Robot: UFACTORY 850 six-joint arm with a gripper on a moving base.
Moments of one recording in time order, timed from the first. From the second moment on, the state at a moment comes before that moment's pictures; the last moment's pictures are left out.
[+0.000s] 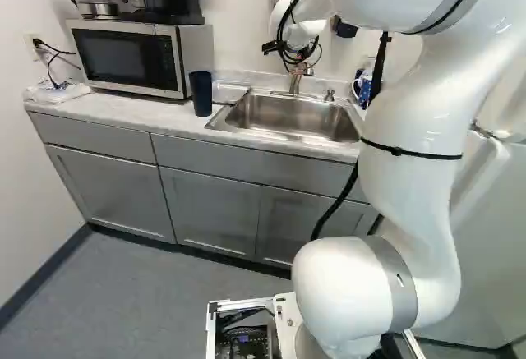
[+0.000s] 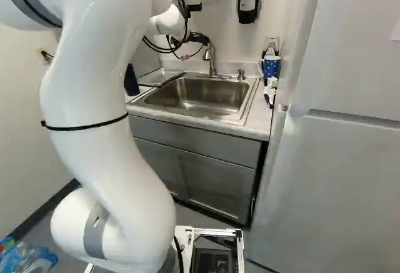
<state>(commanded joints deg) -2.0 -17.6 -80.6 1.7 5.4 0.0</state>
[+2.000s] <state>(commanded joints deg) -4.0 -18.4 -81.6 -0.7 12.0 0.0</state>
